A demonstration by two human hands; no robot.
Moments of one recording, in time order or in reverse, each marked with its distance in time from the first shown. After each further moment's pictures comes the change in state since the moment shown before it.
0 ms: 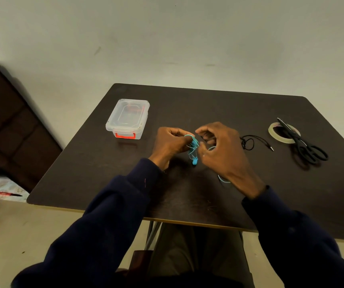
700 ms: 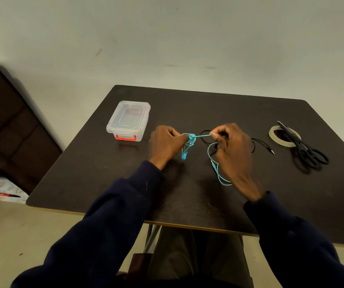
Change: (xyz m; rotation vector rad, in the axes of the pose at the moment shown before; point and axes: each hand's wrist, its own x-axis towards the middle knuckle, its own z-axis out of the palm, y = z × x) left_hand 0.019 -0.006 -0.012 0.470 0.166 0.083; right_hand -0.003 0.017 0.002 0.038 0.220 0.095
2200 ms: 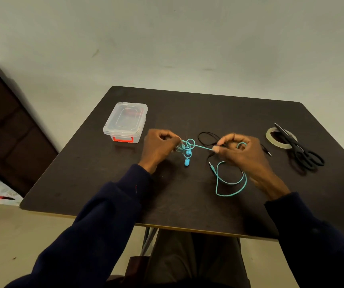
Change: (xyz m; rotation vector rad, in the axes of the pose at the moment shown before) left_hand 0.001 -0.016 -0.007 -0.269 -0.078 0.067; right_hand 0.005 0.032 -0.029 0.530 -0.288 0.397
